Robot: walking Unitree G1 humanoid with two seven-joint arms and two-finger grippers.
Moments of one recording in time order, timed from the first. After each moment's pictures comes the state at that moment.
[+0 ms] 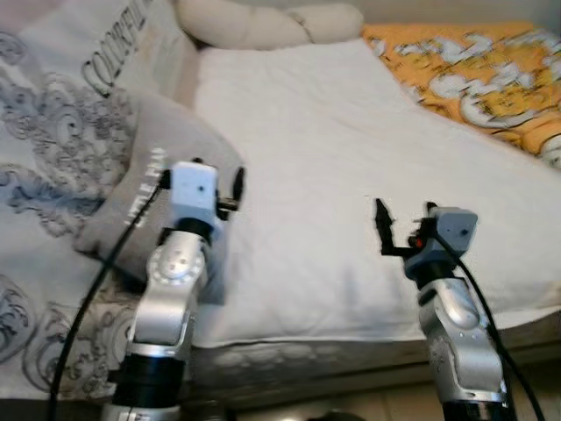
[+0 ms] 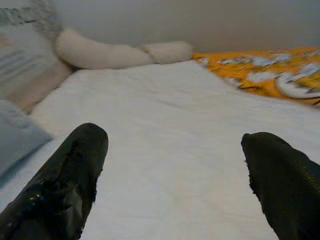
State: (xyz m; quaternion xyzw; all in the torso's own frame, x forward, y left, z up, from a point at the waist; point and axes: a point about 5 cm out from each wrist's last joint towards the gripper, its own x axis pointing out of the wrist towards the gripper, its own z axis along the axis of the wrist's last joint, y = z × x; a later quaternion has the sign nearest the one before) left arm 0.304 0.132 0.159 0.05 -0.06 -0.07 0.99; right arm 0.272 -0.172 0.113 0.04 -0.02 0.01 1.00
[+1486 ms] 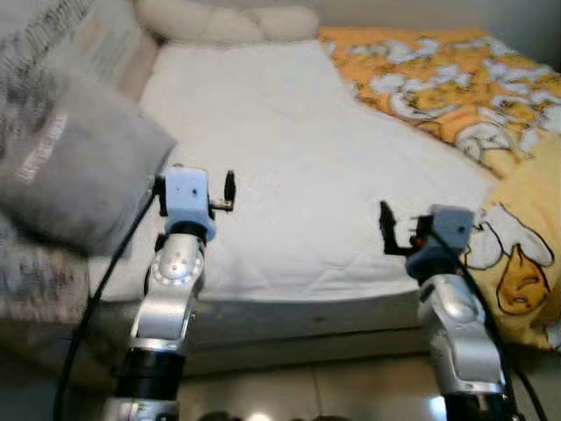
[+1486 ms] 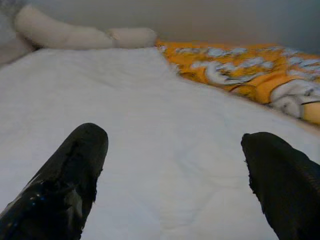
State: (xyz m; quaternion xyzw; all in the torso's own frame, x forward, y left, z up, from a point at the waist) left arm 0.309 0.152 0.138 0.07 -0.03 0.01 1.00; right arm 0.279 -0.172 0.105 0.02 0.01 -0.01 1.00
